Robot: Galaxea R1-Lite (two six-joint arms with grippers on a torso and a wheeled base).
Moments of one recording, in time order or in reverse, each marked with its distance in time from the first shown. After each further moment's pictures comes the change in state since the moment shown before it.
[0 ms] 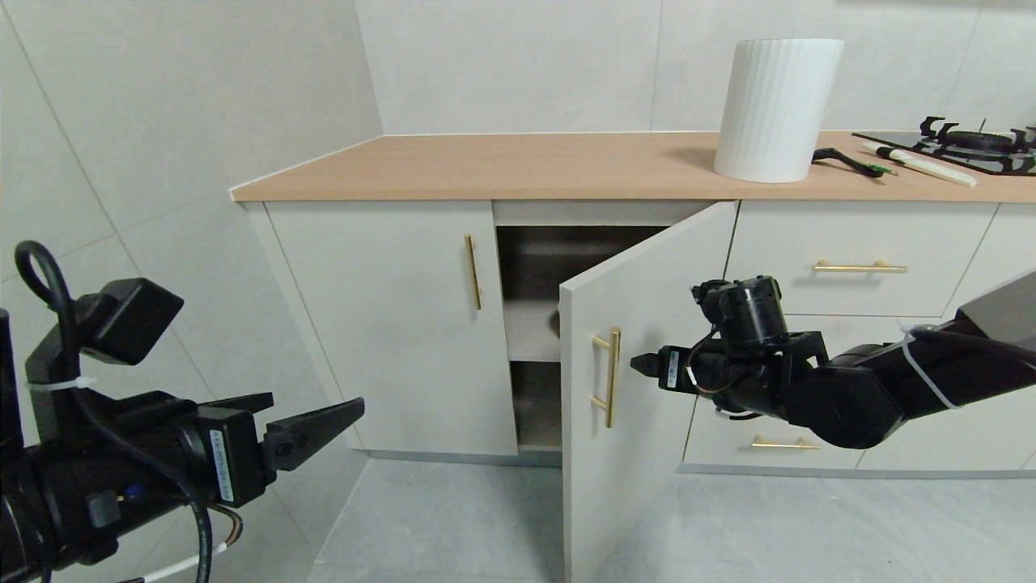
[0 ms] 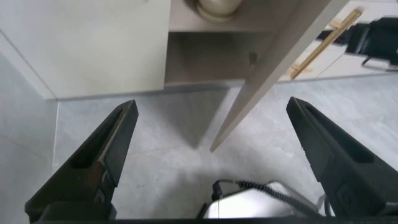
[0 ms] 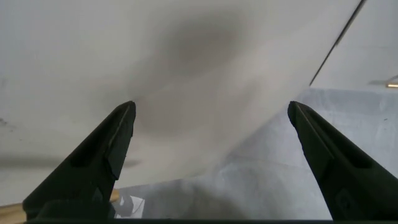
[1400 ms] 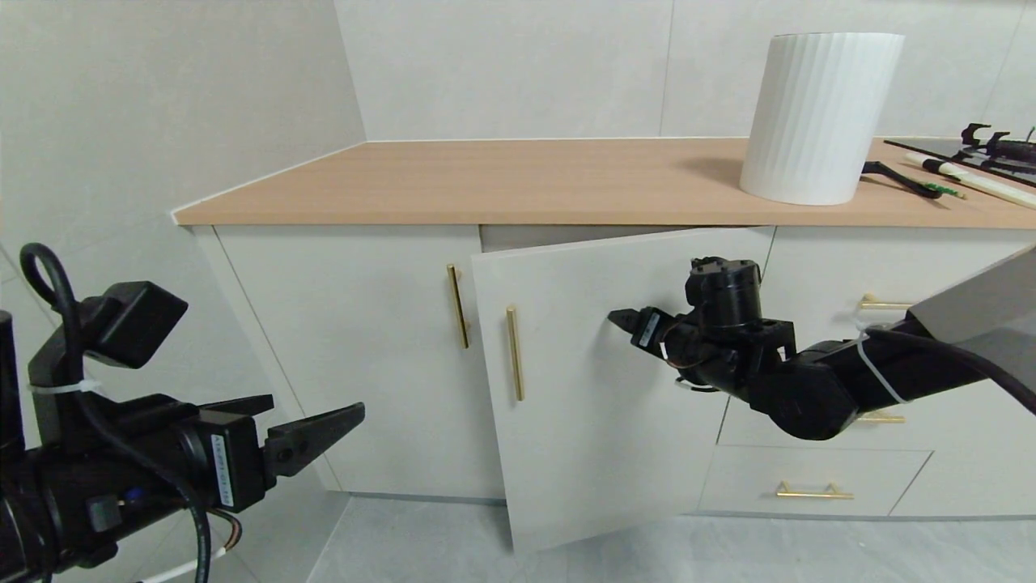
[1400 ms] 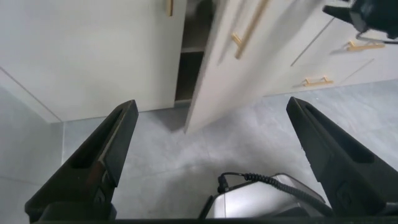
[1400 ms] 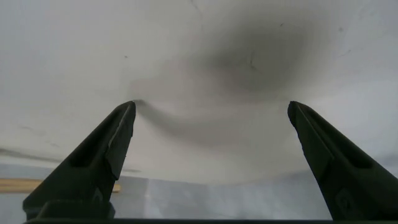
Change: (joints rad) left arm 0.000 0.000 -0.001 0.007 0.000 0.014; right arm 0.025 0.074 -0.104 -0.175 -0.026 0.253
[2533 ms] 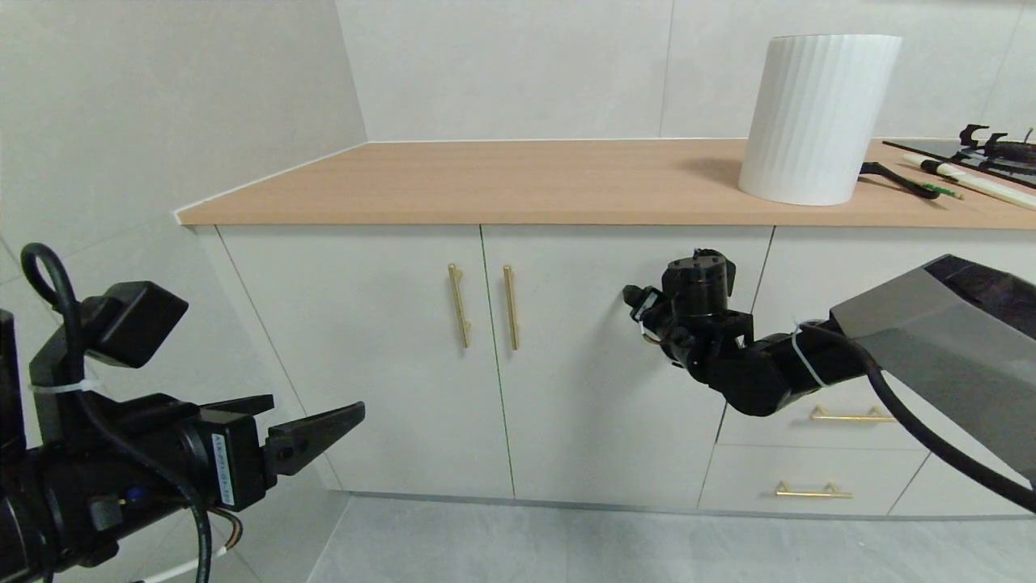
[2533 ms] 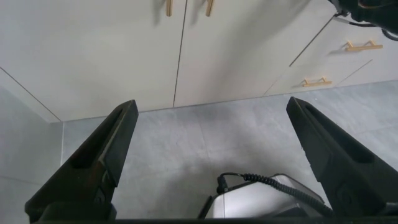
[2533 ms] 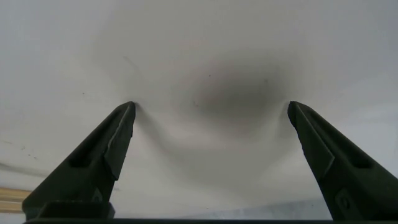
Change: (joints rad) left arm 0.000 0.002 0.000 -0.001 0.000 -0.003; right arm -0.041 0.166 -0.207 -0.046 -0.258 0.030
